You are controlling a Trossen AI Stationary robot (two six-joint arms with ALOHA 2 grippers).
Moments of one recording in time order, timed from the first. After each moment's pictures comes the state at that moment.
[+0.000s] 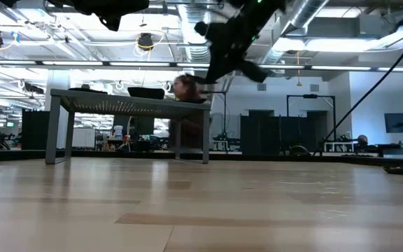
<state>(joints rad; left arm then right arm) -0.35 1.01 0.54 0.30 -0.31 0.13 -0.13 1.72 1.41 -0.48 0.42 -1.36</state>
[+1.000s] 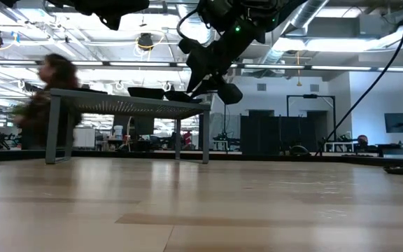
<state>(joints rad) -0.35 1.01 0.54 0.30 -0.31 0.16 -0.20 1.87 1.41 -0.16 0.45 -1.54</state>
